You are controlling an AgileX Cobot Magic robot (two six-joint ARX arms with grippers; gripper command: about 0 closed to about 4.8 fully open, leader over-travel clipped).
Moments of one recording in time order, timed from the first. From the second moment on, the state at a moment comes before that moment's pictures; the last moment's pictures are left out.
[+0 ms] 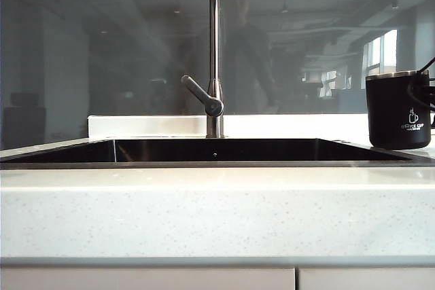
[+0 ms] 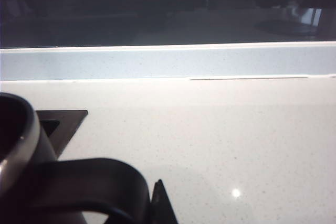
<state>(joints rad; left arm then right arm) 0.01 0.00 0.01 0.12 0.04 -0.04 -0.20 1.76 0.55 1.24 -0.16 0.01</state>
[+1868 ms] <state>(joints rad) -0.04 2.48 1.67 1.30 0.77 -0.69 0.37 1.87 1.55 0.30 -0.10 0.23</state>
